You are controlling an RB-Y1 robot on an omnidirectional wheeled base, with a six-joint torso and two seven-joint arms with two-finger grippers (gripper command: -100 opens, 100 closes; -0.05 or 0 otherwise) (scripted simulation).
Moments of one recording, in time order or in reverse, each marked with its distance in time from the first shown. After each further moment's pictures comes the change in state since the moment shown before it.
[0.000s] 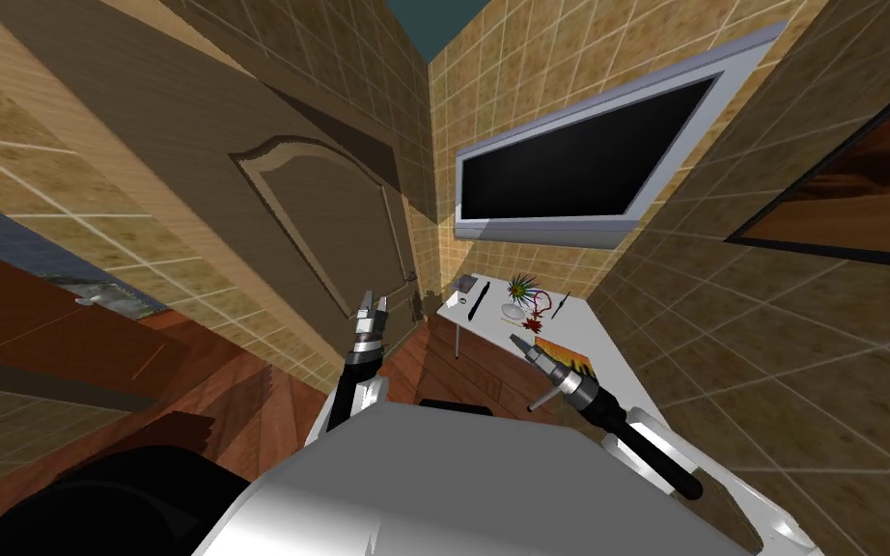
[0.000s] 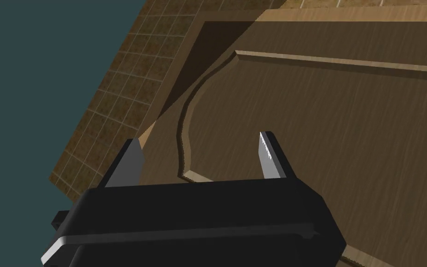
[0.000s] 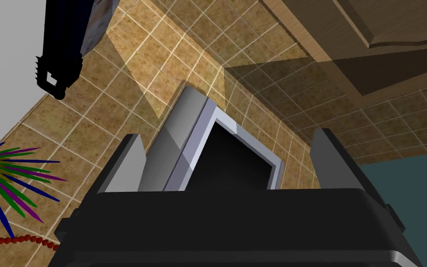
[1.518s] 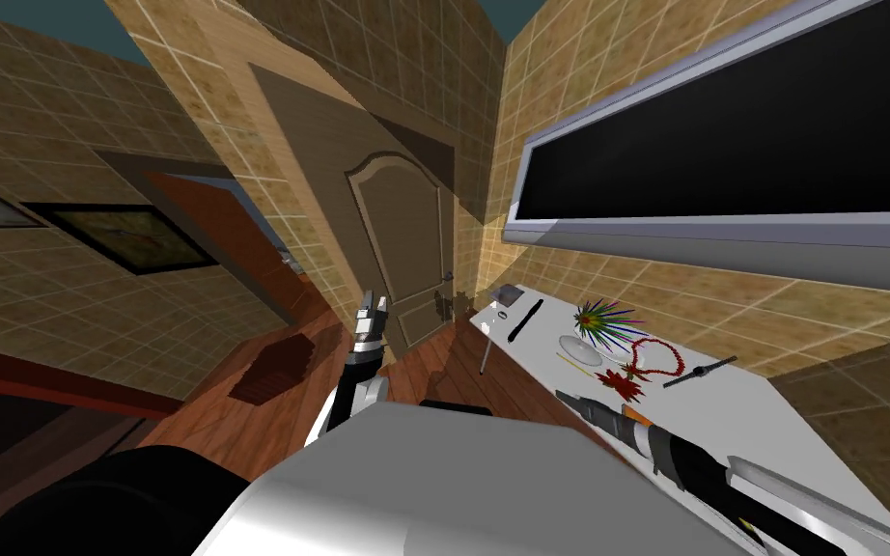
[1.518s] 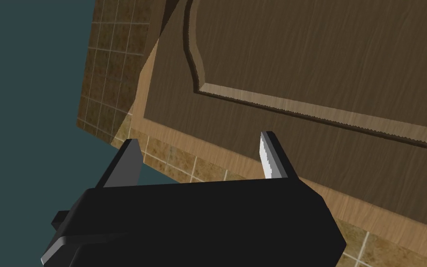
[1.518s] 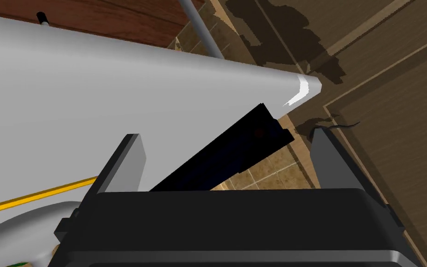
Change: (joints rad) left arm 0.000 0.000 0.000 0.000 0.000 0.000 0.000; right arm 0.015 -0.405 0.225 0.453 0.007 -0.012 -0.040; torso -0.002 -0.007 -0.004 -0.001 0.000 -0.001
